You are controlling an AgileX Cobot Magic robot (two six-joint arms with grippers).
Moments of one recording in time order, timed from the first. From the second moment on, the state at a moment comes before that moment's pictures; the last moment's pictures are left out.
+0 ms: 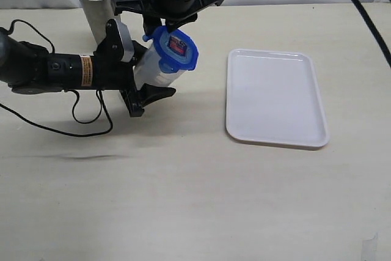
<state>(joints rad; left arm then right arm) -0.22 2.19 -1.05 1.24 -0.93 -0.33 0.64 2.11 -1.94 0.02 1.01 0.29</state>
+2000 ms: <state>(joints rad) -0.22 2.18 -1.05 1.24 -0.93 -0.33 0.71 2.15 -1.96 -0.19 1.08 0.23</state>
